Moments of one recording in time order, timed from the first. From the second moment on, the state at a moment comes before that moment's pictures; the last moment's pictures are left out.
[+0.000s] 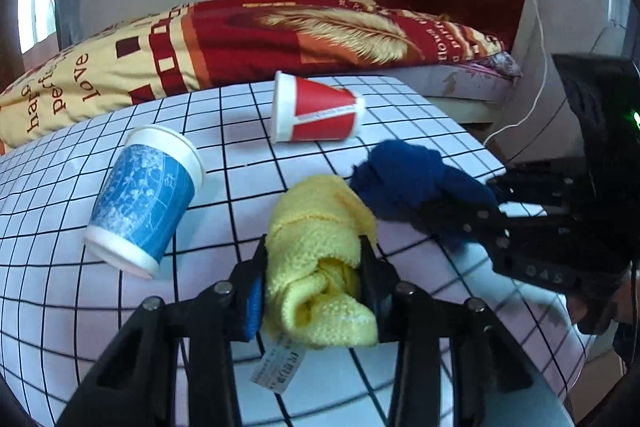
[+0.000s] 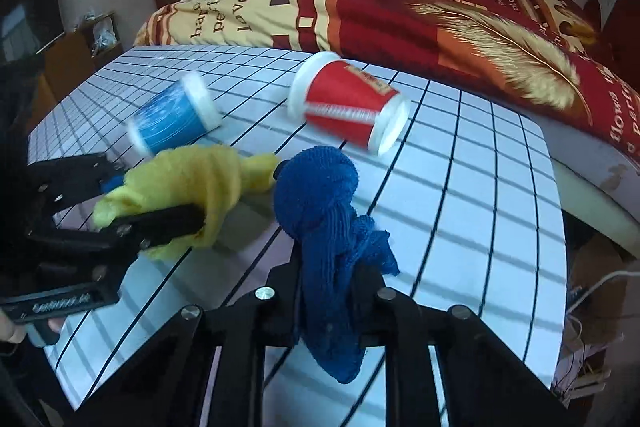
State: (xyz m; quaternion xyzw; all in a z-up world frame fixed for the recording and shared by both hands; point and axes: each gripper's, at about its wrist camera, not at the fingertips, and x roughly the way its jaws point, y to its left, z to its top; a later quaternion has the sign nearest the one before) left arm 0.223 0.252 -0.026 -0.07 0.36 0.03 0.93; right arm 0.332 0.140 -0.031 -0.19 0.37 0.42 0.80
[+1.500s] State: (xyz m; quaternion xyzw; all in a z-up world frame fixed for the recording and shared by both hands) left arm 0.114 0.079 -0.001 -0.03 0.31 -0.06 0.95; right arm 0.159 -0.183 -0.003 -0.06 0.37 0.20 0.91
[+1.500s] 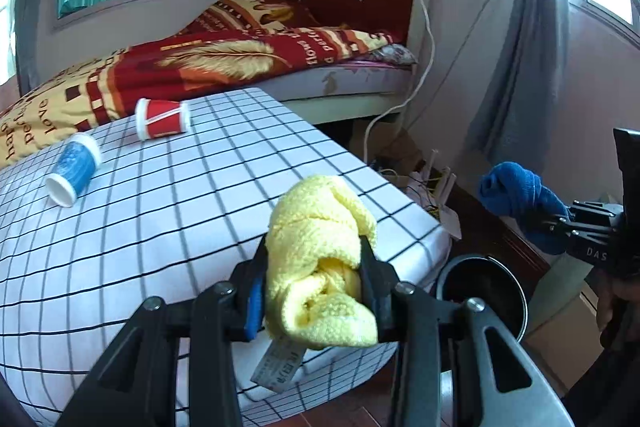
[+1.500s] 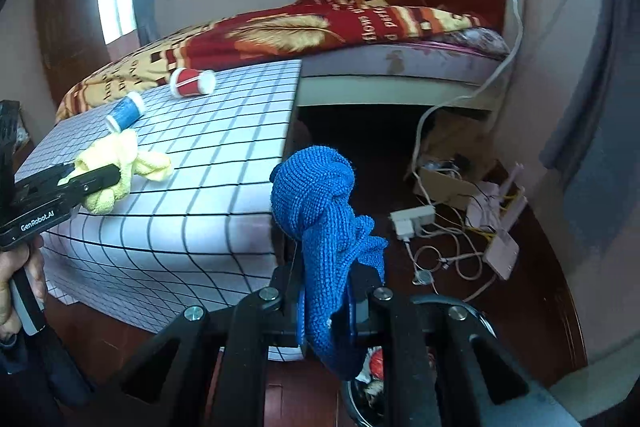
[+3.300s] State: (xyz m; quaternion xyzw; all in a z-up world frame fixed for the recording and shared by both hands) left arm 0.149 -0.165 -0.106 0.05 0.45 -0.29 0.85; right arm 0.147 -0.349 -0.137 -0.03 0.51 0.09 0.86
